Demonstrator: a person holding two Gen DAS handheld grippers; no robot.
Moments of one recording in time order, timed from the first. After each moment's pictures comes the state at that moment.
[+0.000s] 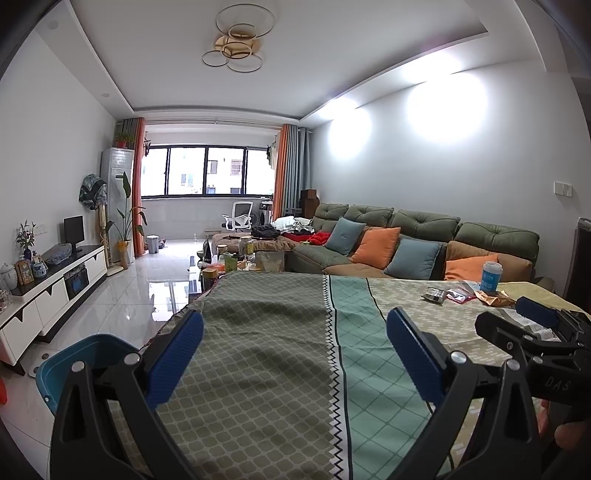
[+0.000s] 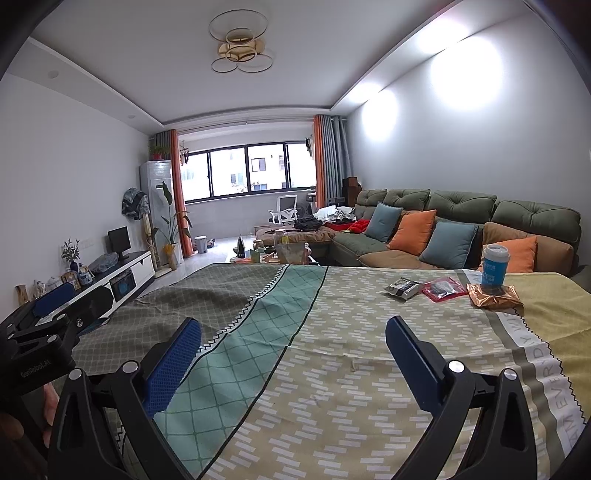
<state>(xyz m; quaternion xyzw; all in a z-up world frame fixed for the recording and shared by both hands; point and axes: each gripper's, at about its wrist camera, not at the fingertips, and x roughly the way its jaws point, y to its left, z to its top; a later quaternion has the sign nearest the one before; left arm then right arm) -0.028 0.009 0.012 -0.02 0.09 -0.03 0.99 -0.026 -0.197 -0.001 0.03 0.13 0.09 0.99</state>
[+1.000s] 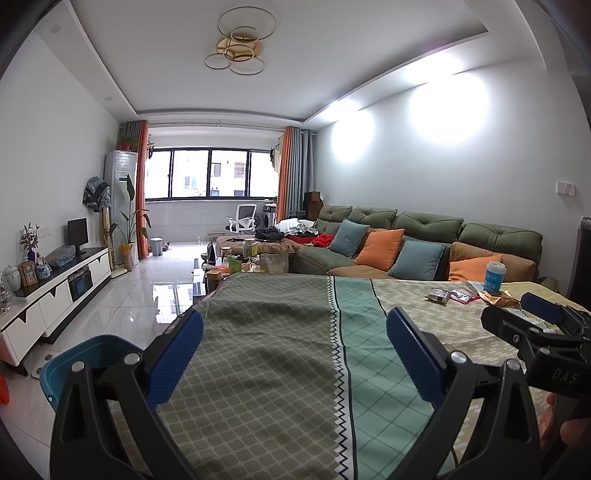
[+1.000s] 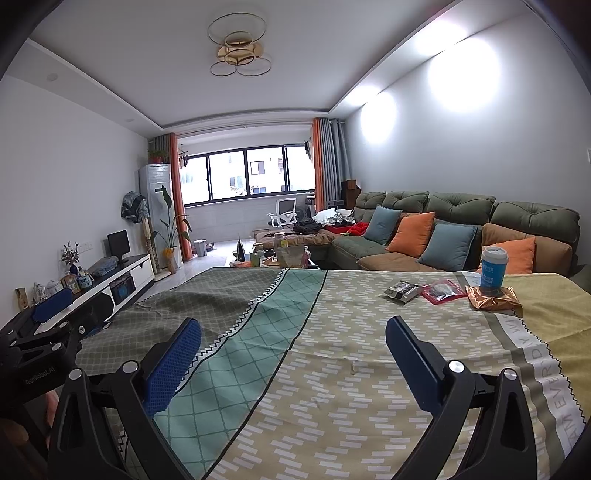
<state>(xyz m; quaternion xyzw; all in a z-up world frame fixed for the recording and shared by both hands) -0.030 0.011 0.011 -0.02 0.09 -0.03 1.00 -0.030 -0.197 0.003 0.03 0.12 0.09 0.99</state>
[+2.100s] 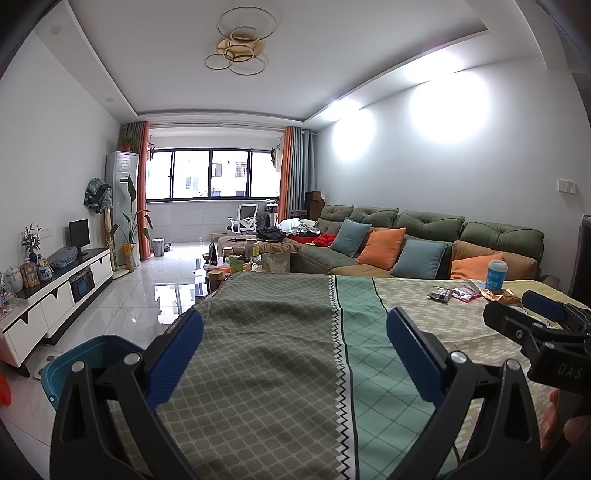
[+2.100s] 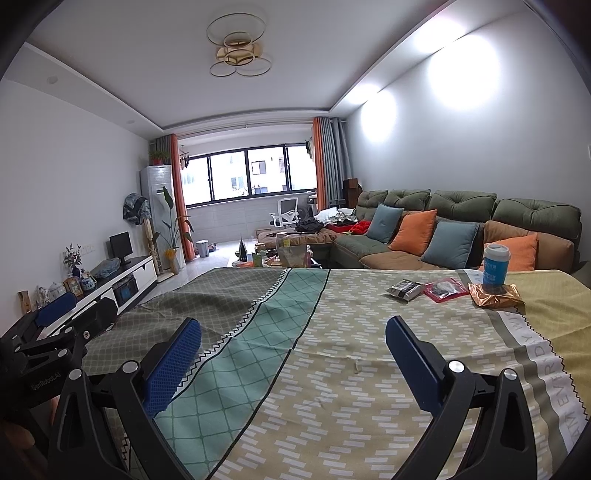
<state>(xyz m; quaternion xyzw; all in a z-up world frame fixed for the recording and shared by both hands) -0.031 0.012 0.009 -0.01 0.09 -0.02 1.00 -0.030 -0.196 0.003 0.04 0.12 0.09 0.99</state>
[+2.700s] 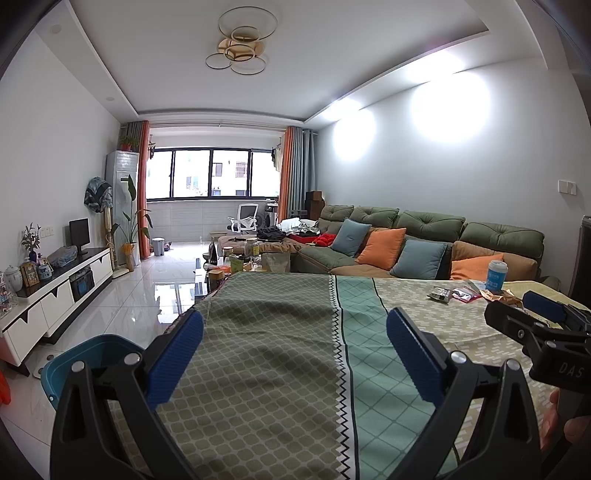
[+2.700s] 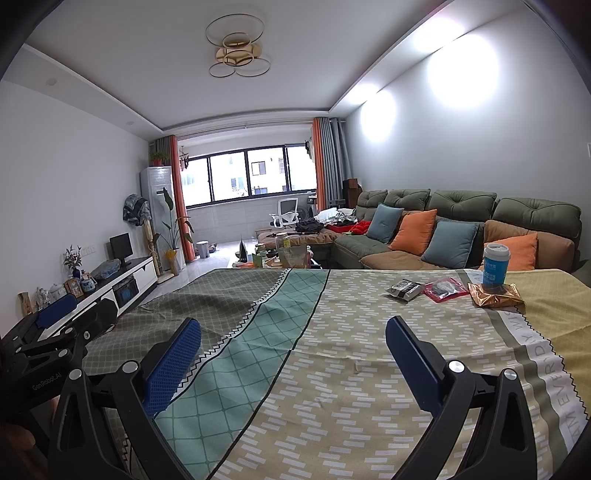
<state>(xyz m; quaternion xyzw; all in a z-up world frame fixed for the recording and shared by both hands) -0.032 0.013 0.007 -0.01 0.09 -0.02 1.00 -0.030 -0.196 0.002 0.04 0.12 0.09 0.99</state>
